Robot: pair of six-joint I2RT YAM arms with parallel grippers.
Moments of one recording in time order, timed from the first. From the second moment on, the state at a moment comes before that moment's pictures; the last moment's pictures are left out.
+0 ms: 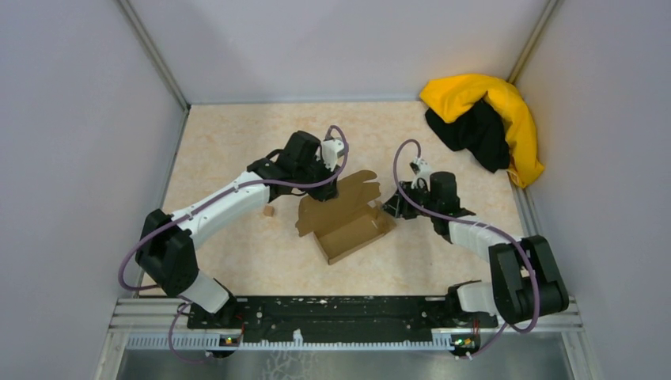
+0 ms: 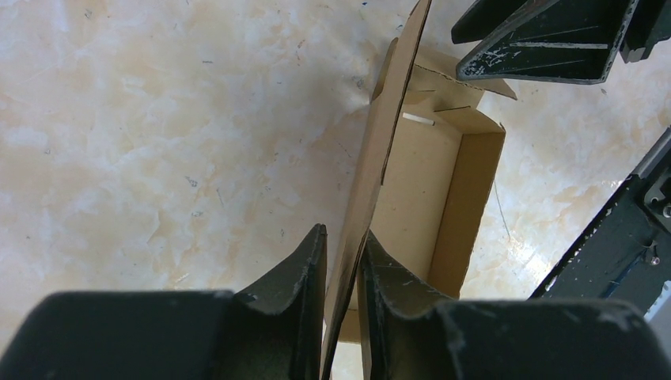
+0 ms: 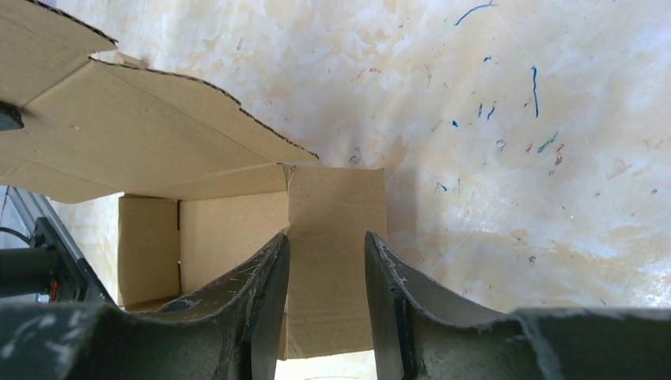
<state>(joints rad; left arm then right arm) -0.70 1.55 1.23 -0.45 0.24 -0.03 0.23 1.29 0.47 0.24 -0.54 0.34</state>
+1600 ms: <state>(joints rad) -0.69 1.58 1.23 -0.44 0.25 -0.03 0.12 1.47 0.42 0.35 -0.65 0.43</state>
